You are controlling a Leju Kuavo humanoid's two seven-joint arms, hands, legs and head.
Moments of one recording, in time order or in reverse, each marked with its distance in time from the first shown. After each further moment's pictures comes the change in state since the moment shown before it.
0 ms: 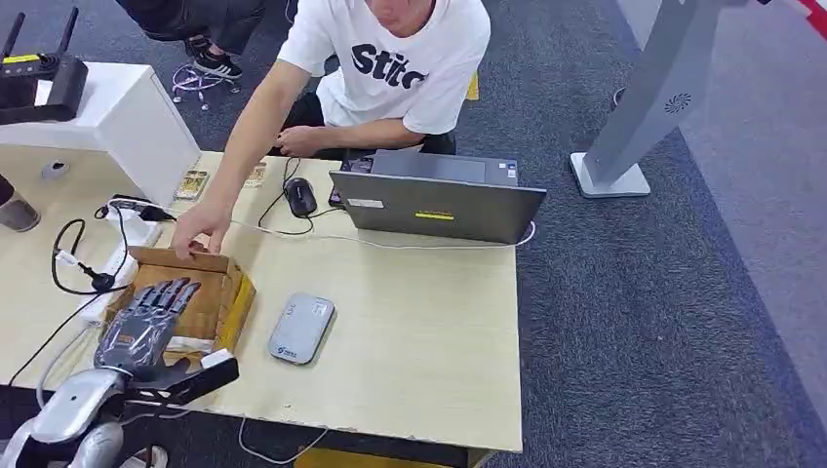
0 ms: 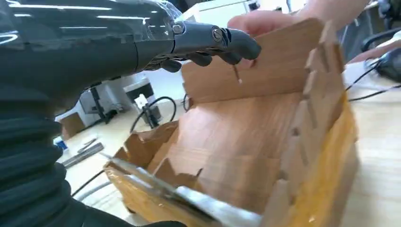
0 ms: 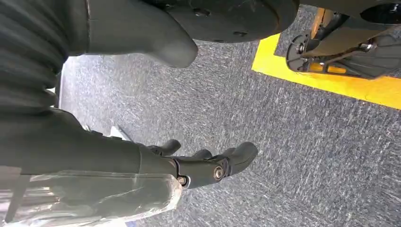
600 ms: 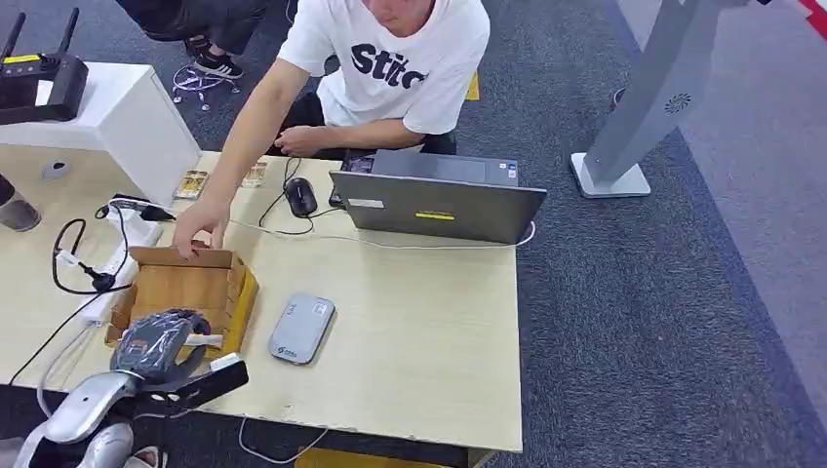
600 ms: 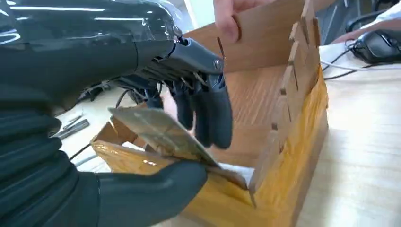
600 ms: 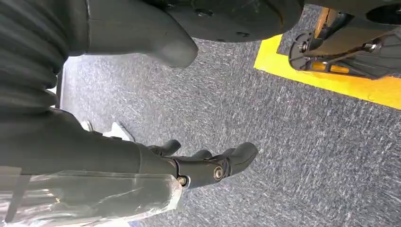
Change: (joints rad) left arm 0.012 -0.017 0.000 0.012 0.067 -0.058 -0.022; right arm 0.001 0.000 0.000 0.000 0.022 0.002 0.010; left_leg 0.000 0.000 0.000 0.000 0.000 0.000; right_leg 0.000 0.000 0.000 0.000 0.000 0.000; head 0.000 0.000
